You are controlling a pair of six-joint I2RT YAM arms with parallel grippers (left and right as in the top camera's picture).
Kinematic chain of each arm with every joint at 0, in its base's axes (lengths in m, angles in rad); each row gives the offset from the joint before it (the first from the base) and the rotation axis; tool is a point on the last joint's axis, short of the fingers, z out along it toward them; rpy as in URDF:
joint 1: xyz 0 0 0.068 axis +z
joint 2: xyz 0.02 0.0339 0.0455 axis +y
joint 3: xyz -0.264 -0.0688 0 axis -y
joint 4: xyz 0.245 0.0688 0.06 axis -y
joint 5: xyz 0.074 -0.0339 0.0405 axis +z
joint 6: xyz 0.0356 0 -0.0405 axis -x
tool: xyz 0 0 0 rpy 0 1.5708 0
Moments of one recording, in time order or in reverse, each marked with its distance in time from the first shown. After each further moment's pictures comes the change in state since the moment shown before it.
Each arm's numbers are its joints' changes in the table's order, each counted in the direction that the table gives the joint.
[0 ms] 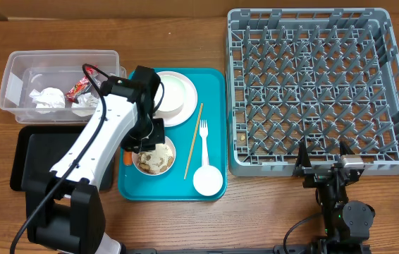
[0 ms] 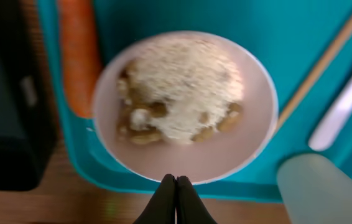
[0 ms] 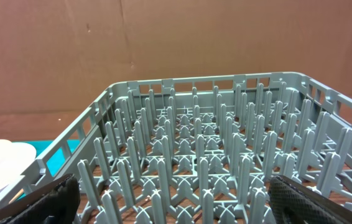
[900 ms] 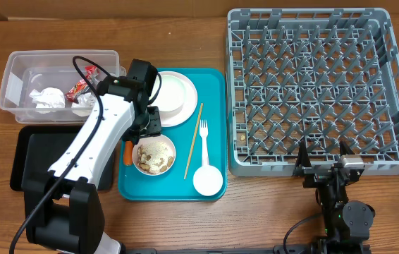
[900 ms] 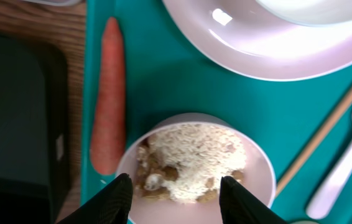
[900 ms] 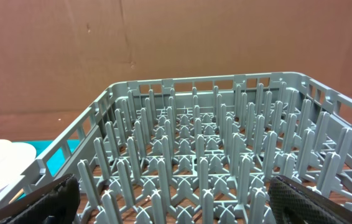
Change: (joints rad) left arm 0.013 0.000 -0.005 0.158 0.093 0.031; right arm 0.000 0.000 0.000 0.000 0.000 0.000
